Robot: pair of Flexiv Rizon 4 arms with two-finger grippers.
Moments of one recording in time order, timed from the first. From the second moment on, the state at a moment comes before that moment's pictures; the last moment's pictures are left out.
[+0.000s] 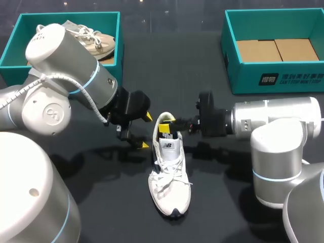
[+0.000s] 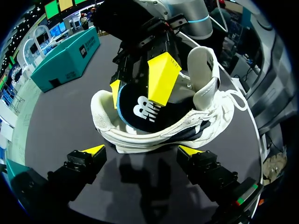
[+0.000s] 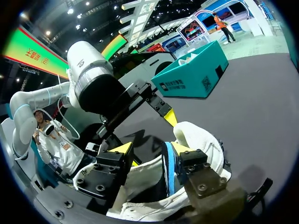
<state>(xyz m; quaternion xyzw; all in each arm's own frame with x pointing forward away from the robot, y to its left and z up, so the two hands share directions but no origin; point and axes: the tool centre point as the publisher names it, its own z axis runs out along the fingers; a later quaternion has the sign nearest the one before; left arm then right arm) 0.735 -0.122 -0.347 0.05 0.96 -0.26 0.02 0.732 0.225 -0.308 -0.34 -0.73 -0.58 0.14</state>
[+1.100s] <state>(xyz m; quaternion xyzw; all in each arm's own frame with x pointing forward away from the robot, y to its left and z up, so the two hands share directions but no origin) 0.758 -0.055 -0.299 0.10 0.97 -0.22 -0.03 0.765 0.173 -0.269 -0.47 -0.73 -0.41 0.27</state>
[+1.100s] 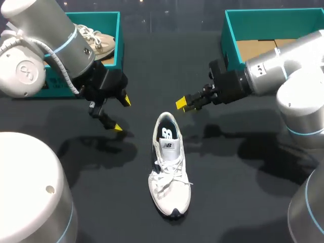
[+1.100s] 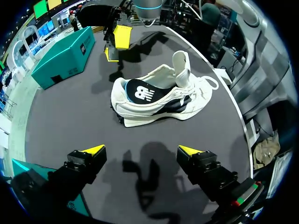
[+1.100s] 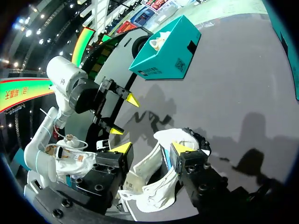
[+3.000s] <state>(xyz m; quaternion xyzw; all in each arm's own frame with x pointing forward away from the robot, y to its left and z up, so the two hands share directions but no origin) 0.829 0.046 -0.247 0.22 0.96 -0.16 -0.10 0.724 0.229 -0.250 -0.63 -0.77 -0.04 0.06</state>
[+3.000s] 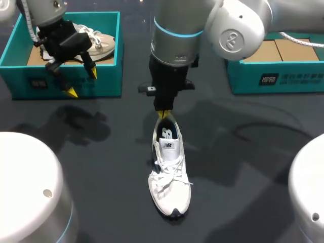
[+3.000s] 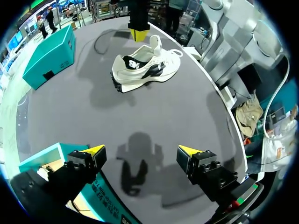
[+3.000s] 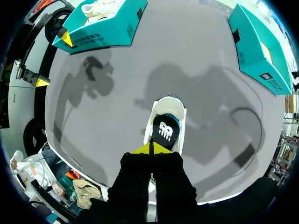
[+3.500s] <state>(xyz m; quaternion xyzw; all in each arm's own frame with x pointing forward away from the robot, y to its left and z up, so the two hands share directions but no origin) 0.824 0.071 -0.248 0.25 0.95 -0.19 -0.08 0.713 0.214 -0.294 -0.61 -0.79 -0.03 -0.05</state>
